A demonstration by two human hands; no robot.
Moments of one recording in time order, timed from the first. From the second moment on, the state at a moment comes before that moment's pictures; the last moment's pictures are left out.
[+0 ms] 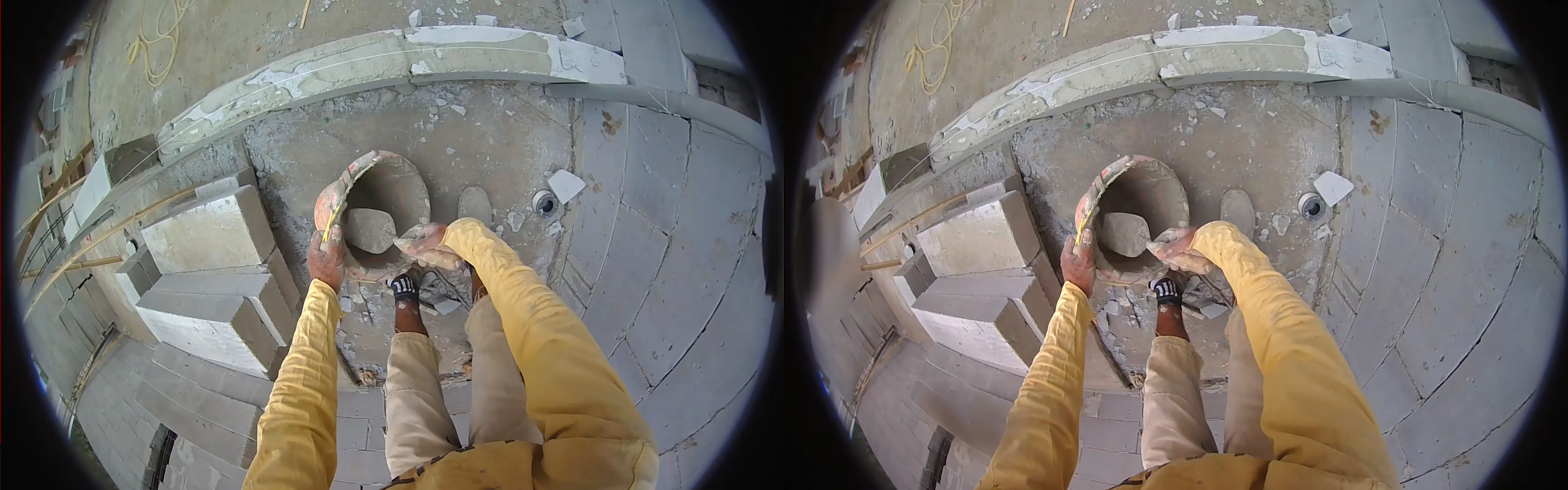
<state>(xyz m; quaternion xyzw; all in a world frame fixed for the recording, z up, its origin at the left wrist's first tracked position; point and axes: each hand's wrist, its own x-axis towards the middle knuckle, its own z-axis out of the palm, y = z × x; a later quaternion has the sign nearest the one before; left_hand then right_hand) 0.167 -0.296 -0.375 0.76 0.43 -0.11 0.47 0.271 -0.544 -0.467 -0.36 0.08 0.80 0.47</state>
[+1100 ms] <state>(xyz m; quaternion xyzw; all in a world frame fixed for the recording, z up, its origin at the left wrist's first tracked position) 0.212 -0.325 -0.419 0.72 0.45 -0.13 0.51 0.540 -0.700 -0.368 -0.38 0.37 0.21 0.82</state>
